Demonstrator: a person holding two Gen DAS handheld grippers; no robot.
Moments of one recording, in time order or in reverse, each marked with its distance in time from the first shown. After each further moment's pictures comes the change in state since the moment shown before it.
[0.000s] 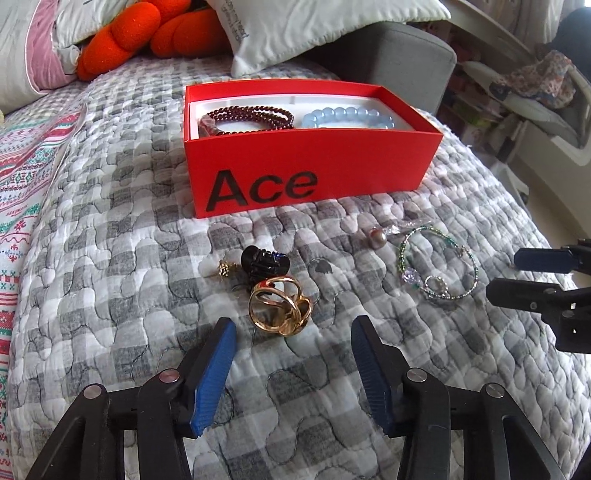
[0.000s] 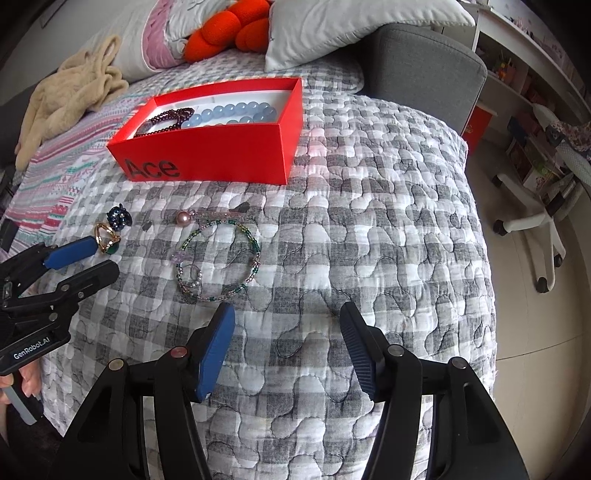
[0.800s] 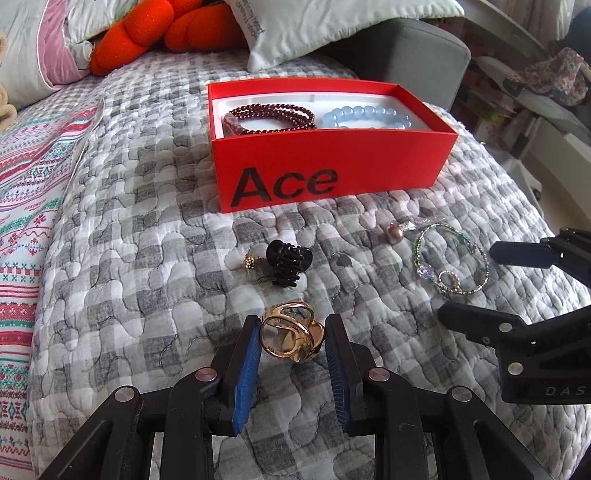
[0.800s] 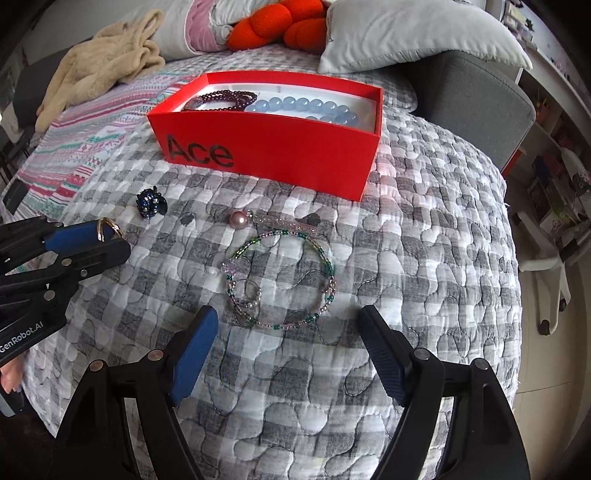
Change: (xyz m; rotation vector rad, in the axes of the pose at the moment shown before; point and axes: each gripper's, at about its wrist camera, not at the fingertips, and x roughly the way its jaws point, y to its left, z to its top) left arm -0.010 0.007 0.000 -0.013 0.030 0.041; right arm 0.025 0.050 0.011 -0.151 -0.018 0.017
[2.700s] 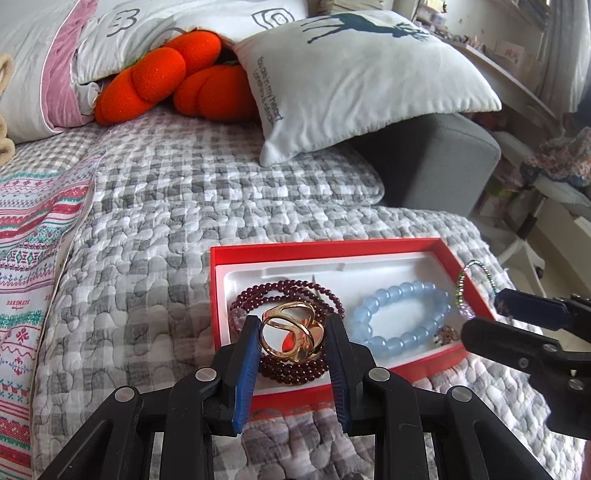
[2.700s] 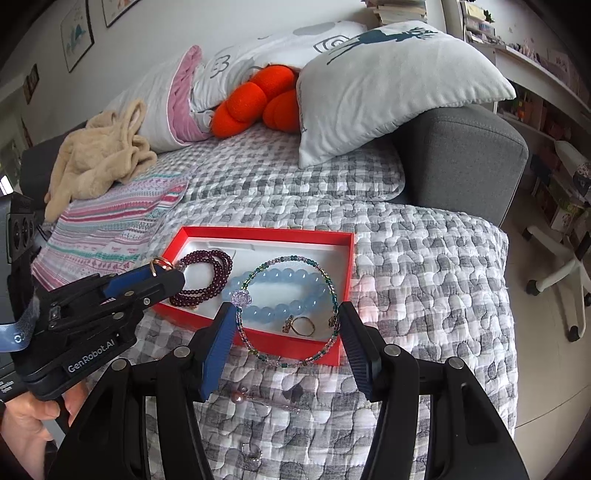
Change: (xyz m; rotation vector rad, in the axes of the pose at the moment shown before) left arm 0.028 0.020 0.103 -0.088 -0.187 -0.013; right arm -0.024 -0.045 0.088 0.161 -0.248 0.097
